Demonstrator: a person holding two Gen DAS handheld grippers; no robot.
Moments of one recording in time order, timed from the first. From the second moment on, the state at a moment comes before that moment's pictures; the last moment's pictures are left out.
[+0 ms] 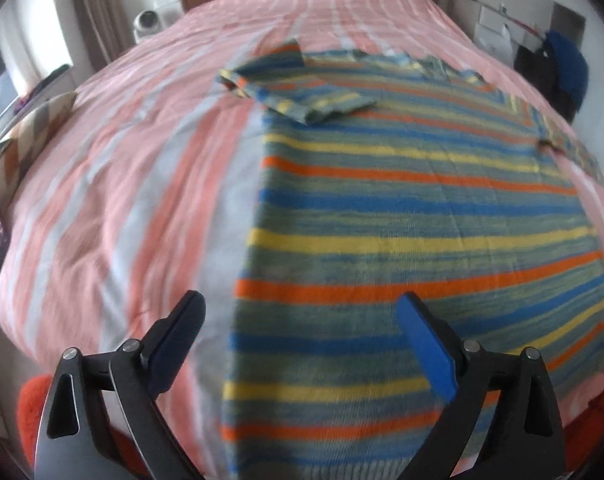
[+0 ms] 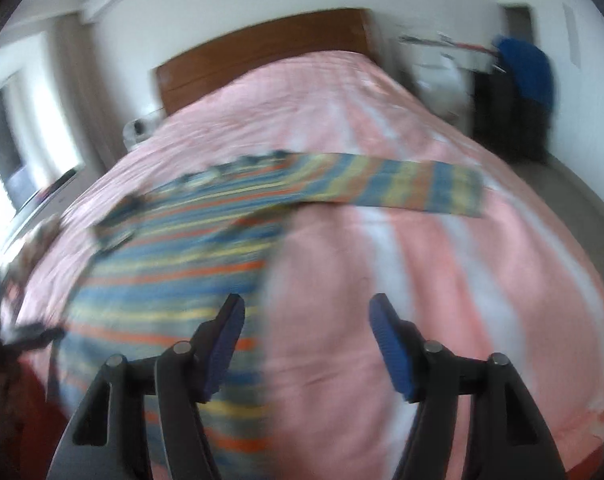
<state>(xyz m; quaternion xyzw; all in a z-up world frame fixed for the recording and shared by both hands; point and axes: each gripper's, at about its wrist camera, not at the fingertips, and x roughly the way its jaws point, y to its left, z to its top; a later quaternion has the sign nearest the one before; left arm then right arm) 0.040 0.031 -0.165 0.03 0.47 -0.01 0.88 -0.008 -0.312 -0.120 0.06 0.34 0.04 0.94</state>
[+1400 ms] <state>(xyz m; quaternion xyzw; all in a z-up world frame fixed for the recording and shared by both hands) 0.232 0.206 -0.065 -0.12 0.43 0.07 0.89 -0.016 -0.295 -0.137 0.04 0.33 0.07 0.94</state>
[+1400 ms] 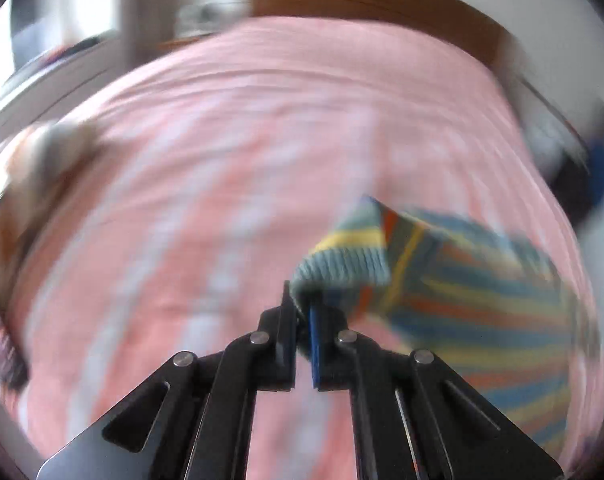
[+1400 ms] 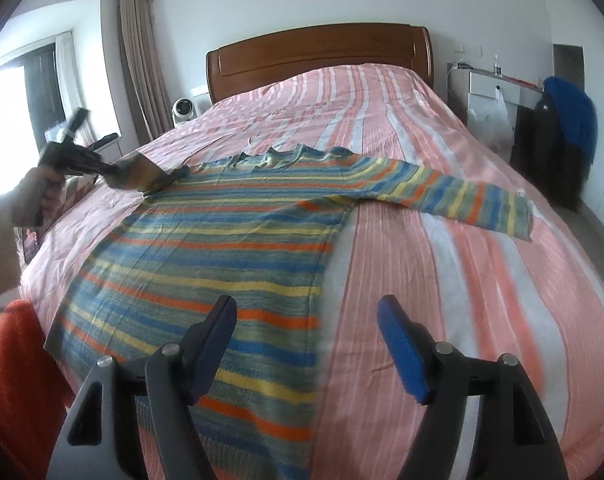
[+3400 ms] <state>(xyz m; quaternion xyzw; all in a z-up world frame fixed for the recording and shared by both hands) 0.081 0.160 -0.162 -0.10 0.42 0.04 0.90 -0.005 -0.360 -0.151 0.10 0.35 -0.06 0.93</state>
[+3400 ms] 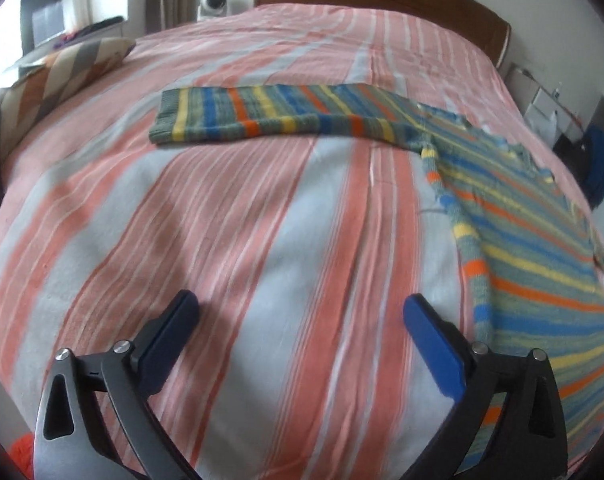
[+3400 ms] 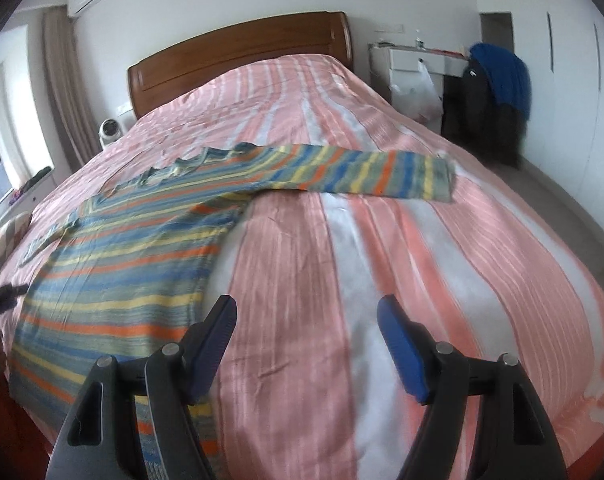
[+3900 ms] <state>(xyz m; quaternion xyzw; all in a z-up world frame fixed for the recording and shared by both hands) 0.086 0.153 -0.168 -0.09 0.42 0.05 0.90 0.000 -0.366 -0.169 0.11 0.37 -0.07 0.92</state>
